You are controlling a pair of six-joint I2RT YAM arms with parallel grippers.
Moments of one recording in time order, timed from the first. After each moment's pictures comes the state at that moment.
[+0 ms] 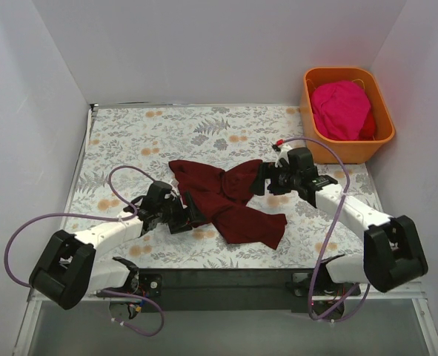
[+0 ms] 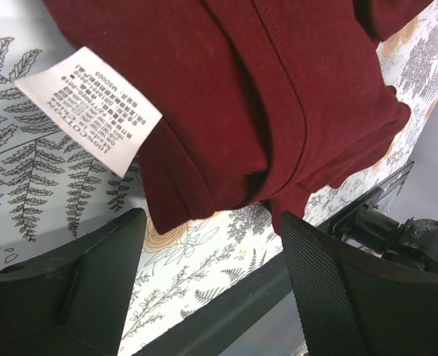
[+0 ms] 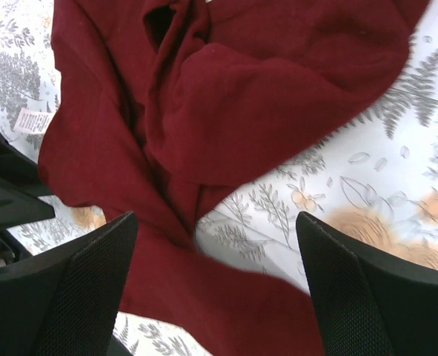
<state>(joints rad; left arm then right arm) -0.50 1.21 0.44 -0.09 0.37 -0.90 0.41 1.28 0.75 -0.18 -0.36 0.34</state>
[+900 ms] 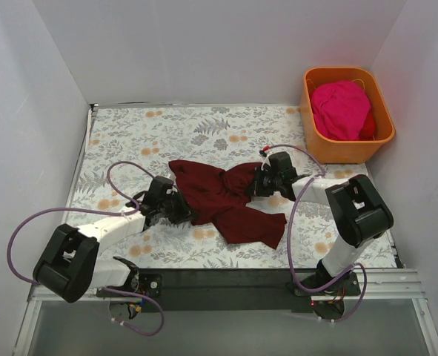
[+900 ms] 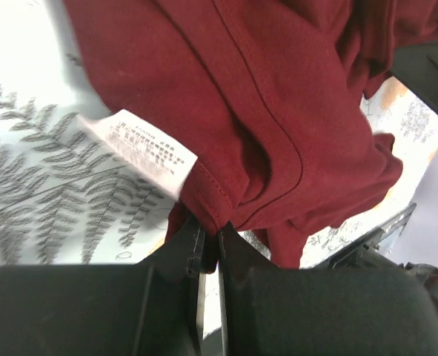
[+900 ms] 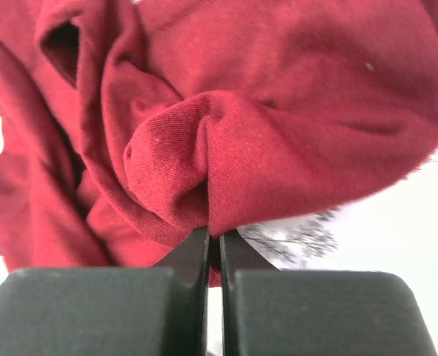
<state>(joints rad) -0.50 1.27 0.48 -0.05 0.26 -0.92 0.46 1.69 0.77 0.14 -0.36 0.51</state>
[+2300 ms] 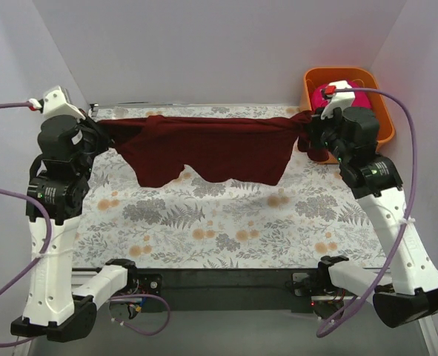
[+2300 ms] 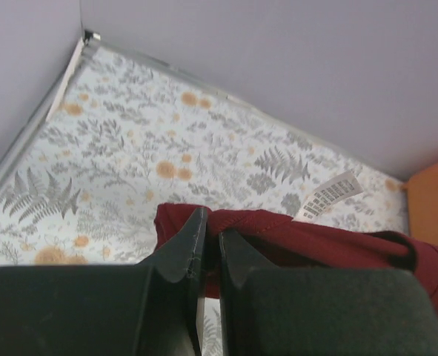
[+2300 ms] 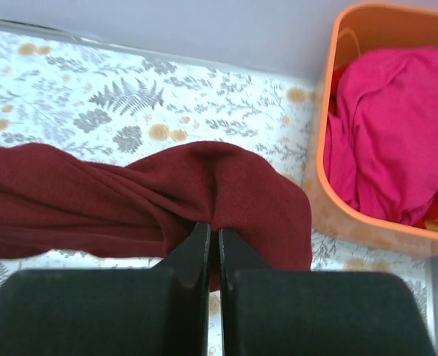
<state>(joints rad) -0.13 1.00 1.53 -0.81 -0.28 -0.44 0.32 1.10 1.32 -0.54 0.07 0.03</state>
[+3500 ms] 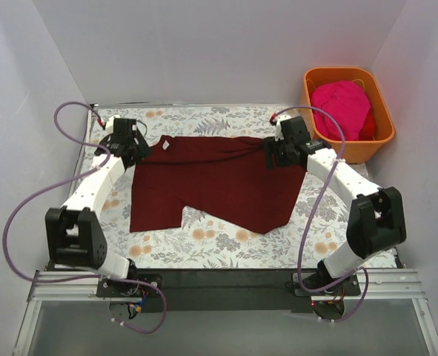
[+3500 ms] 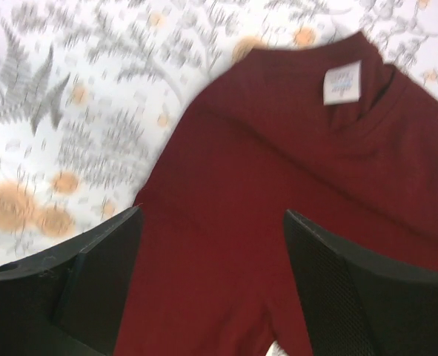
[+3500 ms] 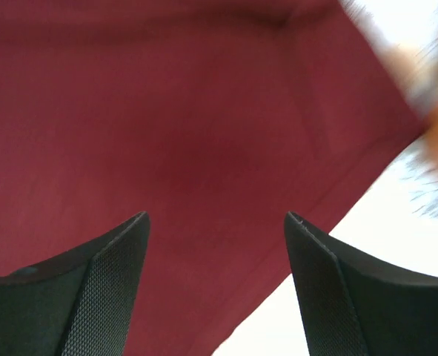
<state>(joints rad) -0.10 1.56 1.25 -0.54 -0.35 -0.54 0.36 1.62 1.28 -0.51 0.03 0.04</state>
